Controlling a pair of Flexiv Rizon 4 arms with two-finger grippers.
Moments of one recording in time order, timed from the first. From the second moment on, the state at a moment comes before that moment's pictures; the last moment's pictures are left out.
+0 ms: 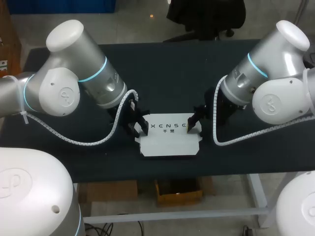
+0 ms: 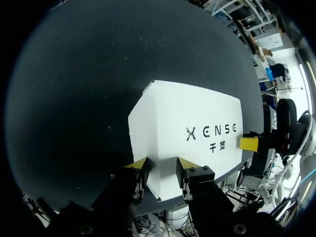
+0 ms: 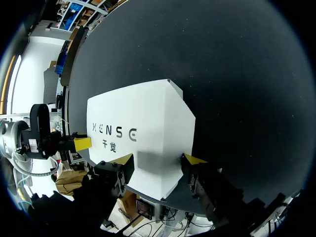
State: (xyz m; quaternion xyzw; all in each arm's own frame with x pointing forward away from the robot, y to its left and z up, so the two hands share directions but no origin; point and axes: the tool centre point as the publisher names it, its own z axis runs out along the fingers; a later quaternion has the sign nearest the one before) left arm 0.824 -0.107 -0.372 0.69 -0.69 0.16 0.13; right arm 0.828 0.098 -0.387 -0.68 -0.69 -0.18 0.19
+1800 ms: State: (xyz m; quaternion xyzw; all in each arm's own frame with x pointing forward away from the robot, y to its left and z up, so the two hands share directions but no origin) left arm 0.821 -0.114 -0.377 0.66 -0.69 0.23 0.19; right arm 0.825 0.100 -0.393 -0.65 -0.68 -0.25 0.23
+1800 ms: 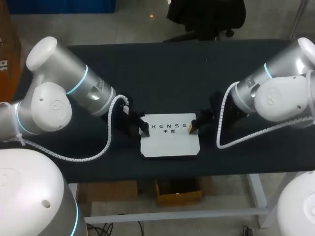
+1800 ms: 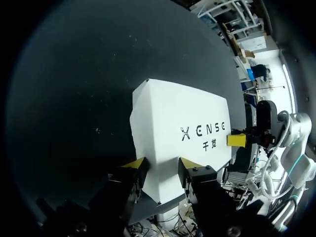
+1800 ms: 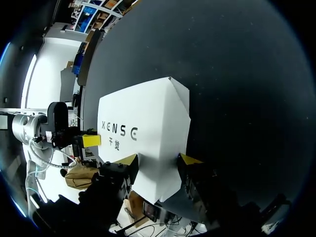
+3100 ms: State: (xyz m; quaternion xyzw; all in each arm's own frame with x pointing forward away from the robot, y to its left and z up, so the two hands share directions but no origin) left arm 0.820 -0.116 -0.380 0.64 -0.68 0.26 0.25; right arm 0.828 0.102 -0.391 -0.64 -0.68 -0.26 0.24
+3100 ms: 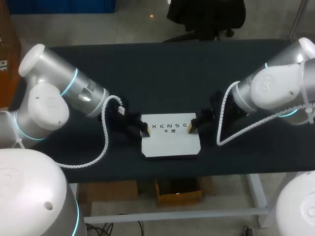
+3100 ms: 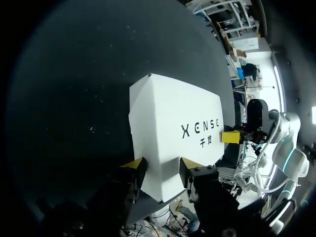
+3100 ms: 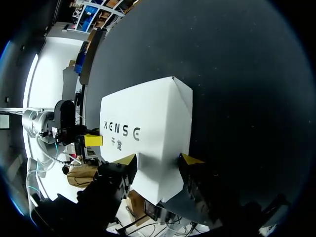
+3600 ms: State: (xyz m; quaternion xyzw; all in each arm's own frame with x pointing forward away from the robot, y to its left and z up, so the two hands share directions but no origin) left arm 0.819 -0.117 -0.379 0.65 -0.68 0.24 0.25; right arm 0.827 0.102 -0.390 -0.64 -0.68 -0.25 0.24
